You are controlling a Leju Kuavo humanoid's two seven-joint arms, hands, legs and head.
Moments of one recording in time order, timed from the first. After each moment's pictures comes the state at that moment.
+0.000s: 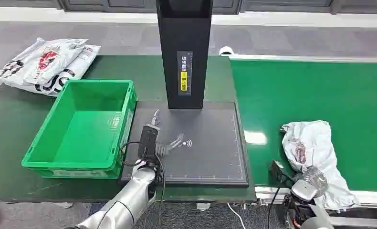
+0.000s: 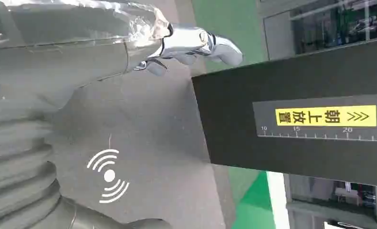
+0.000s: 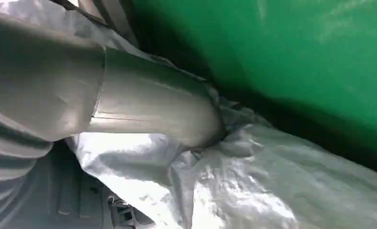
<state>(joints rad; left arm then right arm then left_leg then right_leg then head) -0.58 -0.34 -0.17 -0.40 -0.11 0.33 -0.70 -0.40 -0.06 -0.20 -0.32 1.58 -0.28 0.61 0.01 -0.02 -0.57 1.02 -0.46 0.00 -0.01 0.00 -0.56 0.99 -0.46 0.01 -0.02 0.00</state>
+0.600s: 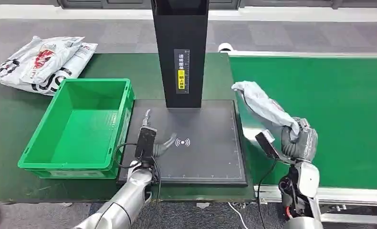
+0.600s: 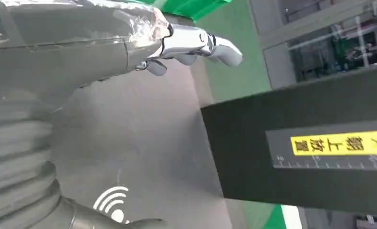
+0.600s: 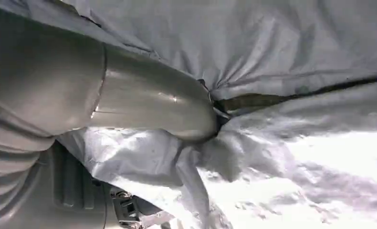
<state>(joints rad) -0.56 -0.32 -0.16 -0.44 -0.18 0.47 -0.70 -0.37 0.16 -0.44 -0.91 1.43 -0.70 -0.31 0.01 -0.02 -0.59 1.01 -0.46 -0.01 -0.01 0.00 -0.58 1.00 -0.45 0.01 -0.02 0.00</state>
